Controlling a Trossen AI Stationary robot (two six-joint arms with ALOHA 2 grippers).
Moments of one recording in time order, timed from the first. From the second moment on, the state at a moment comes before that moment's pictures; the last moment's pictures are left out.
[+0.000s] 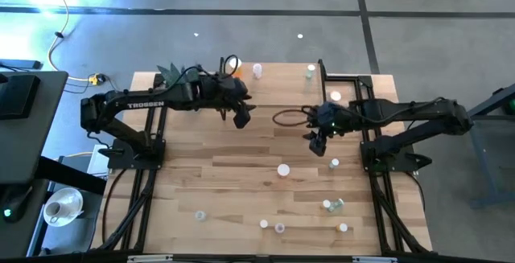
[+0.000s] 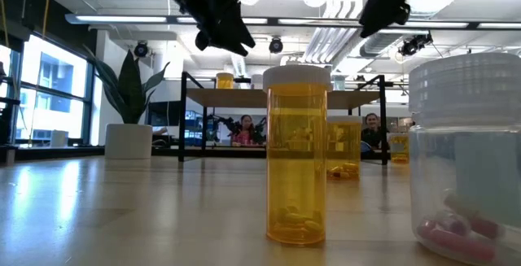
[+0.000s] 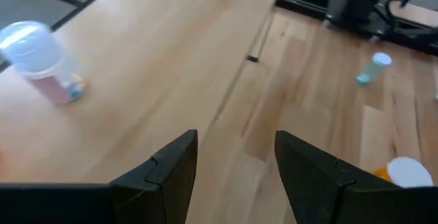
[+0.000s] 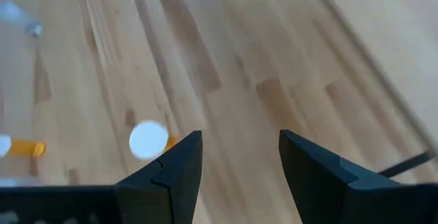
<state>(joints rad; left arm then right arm) 0.40 1.44 1.14 -0.32 -0.06 -0.11 0.03 1.17 1.11 -0.85 0.15 0.38</state>
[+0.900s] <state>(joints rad) 0.13 1.45 0.78 0.12 -0.08 -0.30 0.56 1.17 0.97 -0.86 0.29 0.81</state>
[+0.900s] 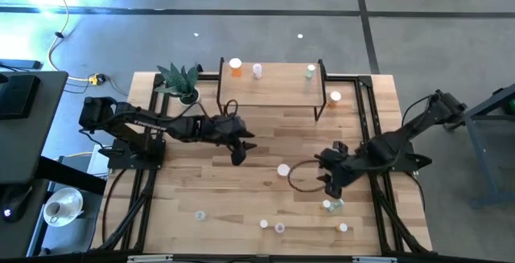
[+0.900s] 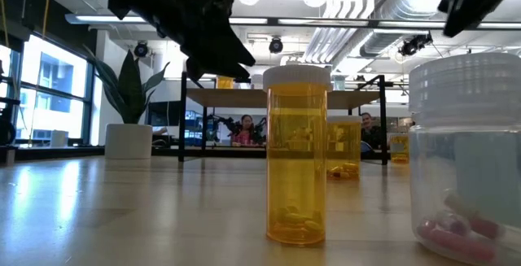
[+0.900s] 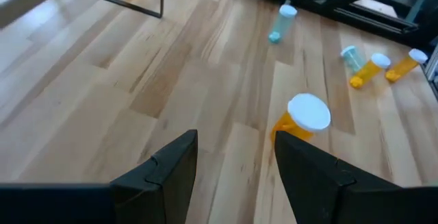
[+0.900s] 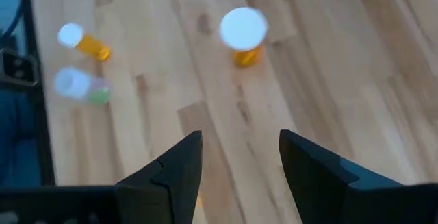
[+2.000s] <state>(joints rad) 0.09 1.45 0.78 0.21 -0.09 -0.34 0.97 1.45 0.97 -0.85 0.48 1.23</state>
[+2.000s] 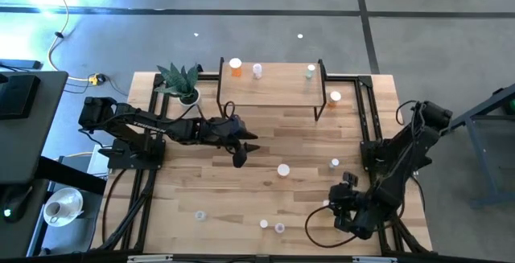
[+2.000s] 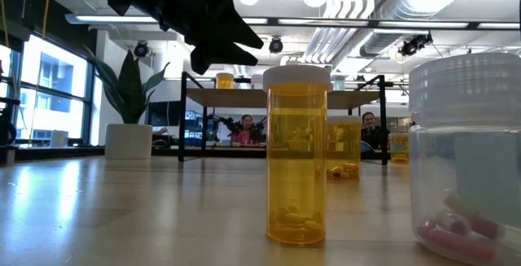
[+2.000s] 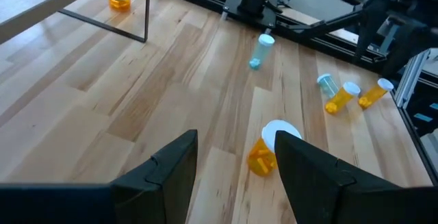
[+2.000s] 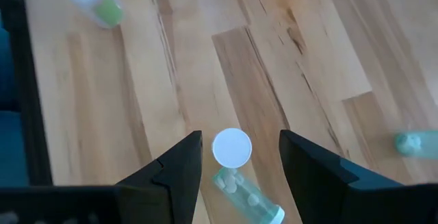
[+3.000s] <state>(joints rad) 0.09 1.45 0.78 0.22 -0.09 -0.36 0.97 1.57 0.97 -0.80 0.48 1.30</state>
